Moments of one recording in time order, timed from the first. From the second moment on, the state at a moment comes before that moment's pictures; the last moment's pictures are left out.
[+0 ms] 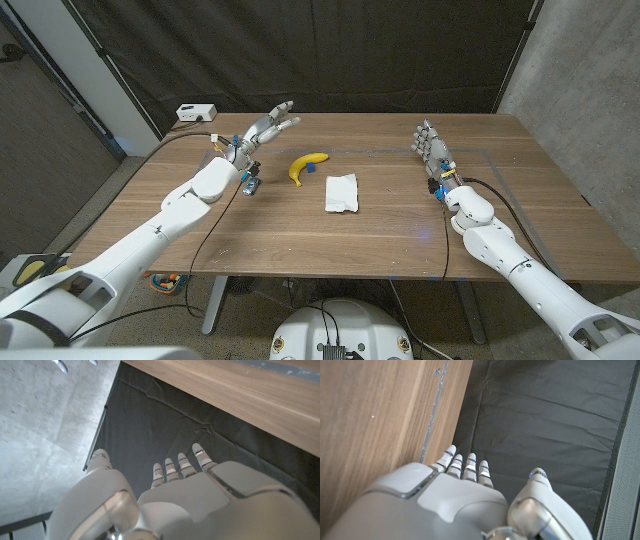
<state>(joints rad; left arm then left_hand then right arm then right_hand) 0.72 0.69 0.50 -1.41 -0.07 -0.40 0.06 0.50 0.02 0.11 -0.12 0.32 -0.03 -0.12 0.25 0.18 -0.01 -0.09 0.24 0.19 -0.03 -0.02 0.22 0.18 -0.15 0.11 0.59 0.19 -0.93 -0.52 -0.36 -1.41 0.62 0.31 -0.05 0.21 0.06 0.17 -0.09 0.21 0.04 -0.01 0.19 0.18 0.06 0.05 0.21 0.18 -0.04 0.07 0.18 0.17 -0.13 0.02 0.61 0.17</state>
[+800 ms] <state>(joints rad) 0.65 0.82 0.55 -1.58 0.23 -0.39 -0.06 0.61 -0.01 0.12 -0.16 0.32 0.02 -0.12 0.25 0.19 0.02 -0.10 0.24 0.19 -0.02 -0.01 0.21 0.18 -0.14 0.12 0.59 0.19 -0.96 -0.51 -0.36 -1.44 0.61 0.34 -0.09 0.21 0.06 0.17 -0.10 0.21 0.04 -0.01 0.19 0.18 0.06 0.05 0.21 0.18 -0.04 0.07 0.18 0.17 -0.13 0.02 0.60 0.18</state>
